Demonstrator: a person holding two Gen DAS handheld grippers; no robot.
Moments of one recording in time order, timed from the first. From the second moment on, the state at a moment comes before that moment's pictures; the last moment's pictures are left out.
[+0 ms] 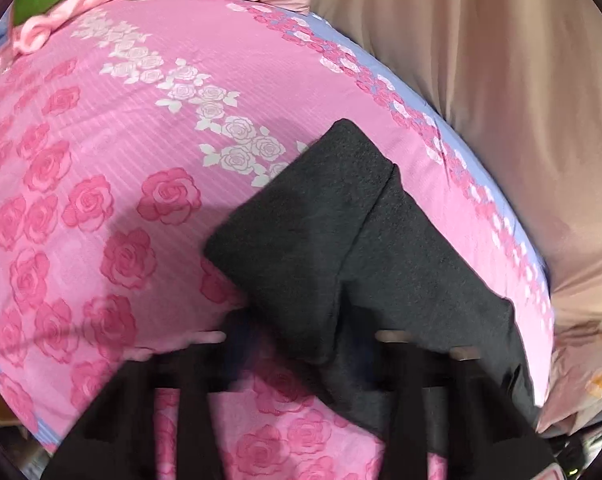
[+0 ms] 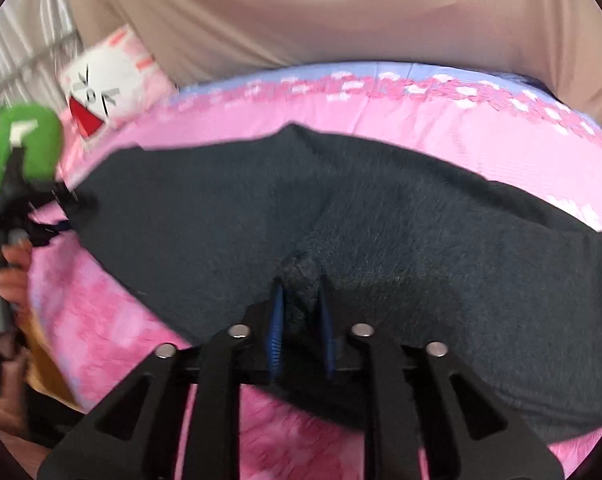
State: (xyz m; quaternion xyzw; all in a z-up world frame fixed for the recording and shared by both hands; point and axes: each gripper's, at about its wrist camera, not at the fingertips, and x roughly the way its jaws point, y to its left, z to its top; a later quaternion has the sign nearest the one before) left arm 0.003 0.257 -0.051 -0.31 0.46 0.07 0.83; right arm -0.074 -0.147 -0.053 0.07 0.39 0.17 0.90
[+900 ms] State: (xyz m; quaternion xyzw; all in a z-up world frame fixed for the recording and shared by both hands) left arm -0.033 -0.090 0.009 -0.02 0.45 -0.22 0.86; right arm -0.131 -0.307 -0.035 0.18 0.33 0.02 0.93
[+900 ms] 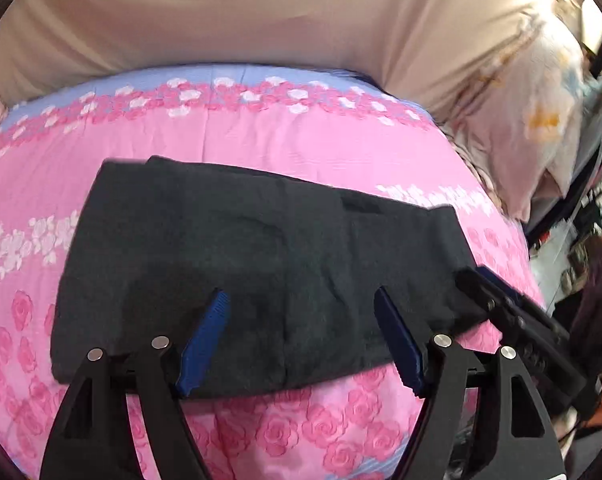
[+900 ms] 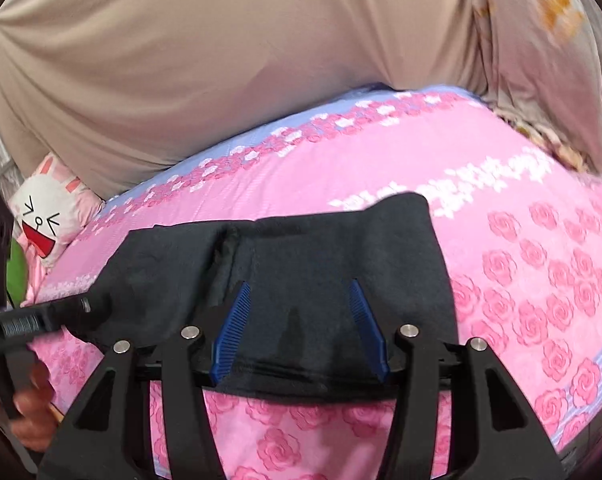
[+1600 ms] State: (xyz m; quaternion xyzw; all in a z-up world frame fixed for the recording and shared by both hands) left arm -0.039 0.102 0.050 -0.14 0.37 -0.02 0.92; right arm -0.073 -0.209 -0.024 0.20 0.35 0.20 0.89
